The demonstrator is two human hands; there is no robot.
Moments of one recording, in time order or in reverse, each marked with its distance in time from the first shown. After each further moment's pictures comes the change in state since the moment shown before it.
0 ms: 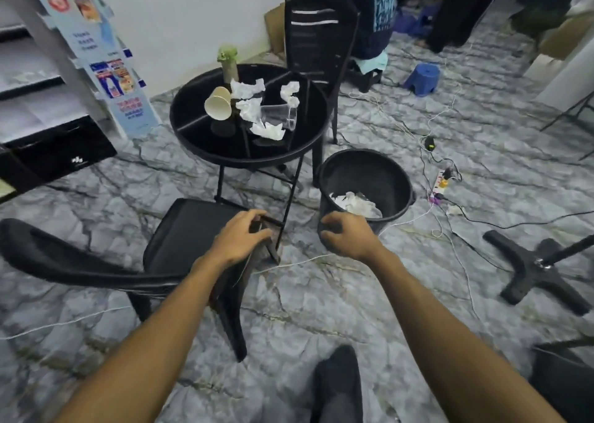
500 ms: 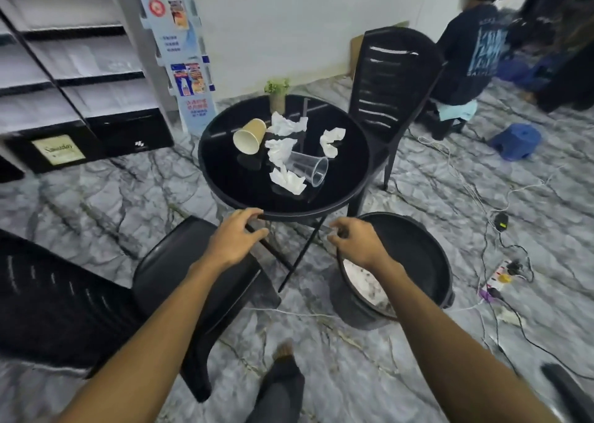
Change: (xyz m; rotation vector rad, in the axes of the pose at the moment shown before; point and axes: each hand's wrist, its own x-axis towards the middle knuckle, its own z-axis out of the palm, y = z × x) left_hand 0.158 0.064 -0.024 -0.106 0.344 -0.178; right_hand 0.235 0.034 -0.099 -0.043 -0.108 -0.252
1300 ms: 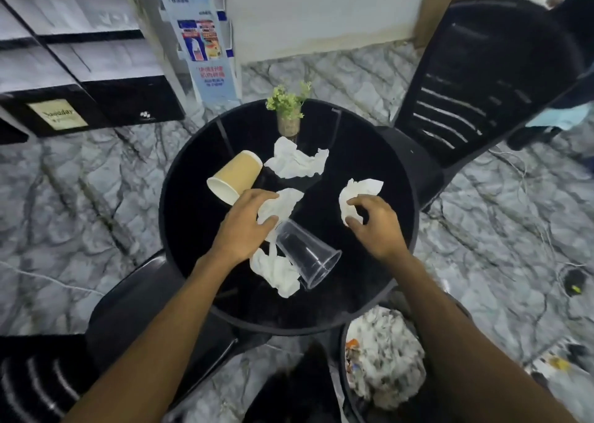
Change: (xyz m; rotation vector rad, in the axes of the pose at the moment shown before) left_hand 0.310 0.035 0.015 -0.015 0.132 -0.044; right_hand 0.363 0.069 -0.037 0.078 -0.029 -0.072
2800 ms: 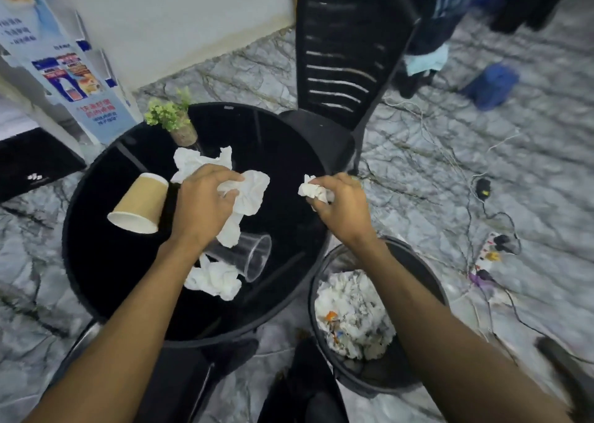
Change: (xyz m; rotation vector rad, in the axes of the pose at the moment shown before) left_hand 0.024 0.092 0.027 0.110 0.052 0.382; right_hand -0.068 0.026 -0.048 0.025 0.403 0.092
